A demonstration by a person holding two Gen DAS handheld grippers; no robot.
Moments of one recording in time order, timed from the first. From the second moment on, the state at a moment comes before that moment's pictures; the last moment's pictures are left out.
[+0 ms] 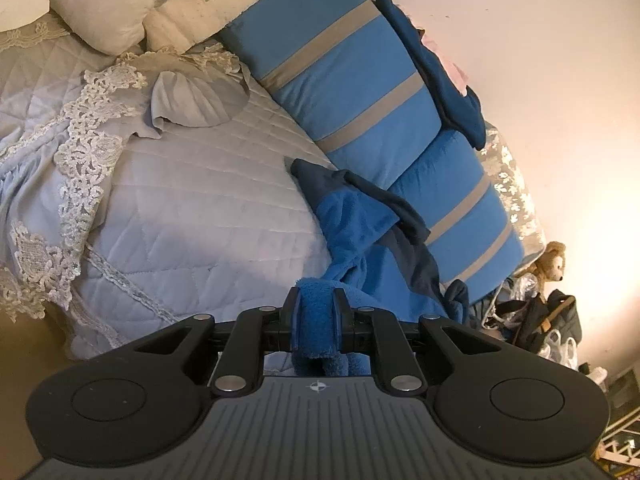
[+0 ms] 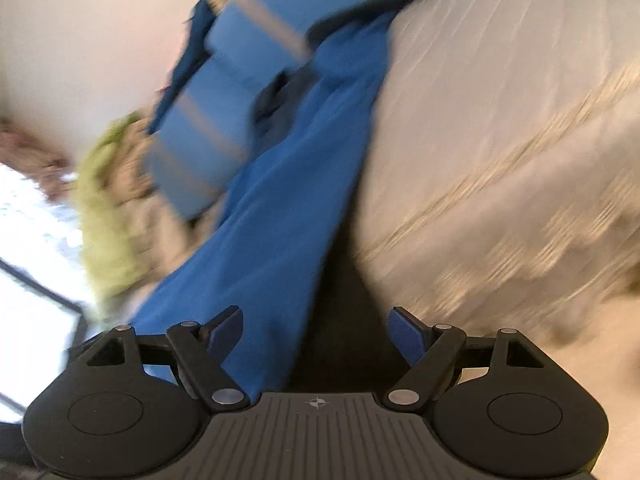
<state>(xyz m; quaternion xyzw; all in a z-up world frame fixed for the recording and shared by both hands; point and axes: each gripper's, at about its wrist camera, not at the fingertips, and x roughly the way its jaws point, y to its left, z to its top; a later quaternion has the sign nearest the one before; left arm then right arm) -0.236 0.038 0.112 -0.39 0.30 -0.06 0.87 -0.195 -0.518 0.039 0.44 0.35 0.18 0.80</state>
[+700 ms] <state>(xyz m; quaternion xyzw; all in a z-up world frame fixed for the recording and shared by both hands) -0.308 -0.008 0.143 -0.33 0.29 -0.25 0.86 -0.227 -0.539 0.191 0.29 0.23 0.26 0.89</state>
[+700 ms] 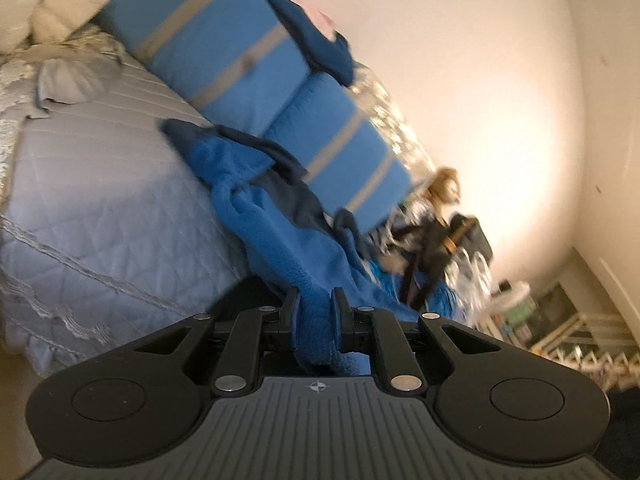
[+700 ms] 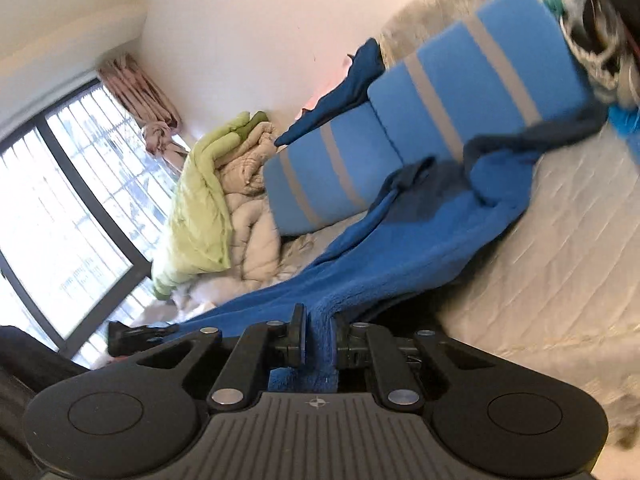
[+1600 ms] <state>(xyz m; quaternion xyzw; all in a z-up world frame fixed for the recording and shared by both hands) -0.217 -0.060 0.207 -0.03 0.20 0.00 0.98 -0.140 -0.547 0.197 0.08 0.23 -0.07 0.97</state>
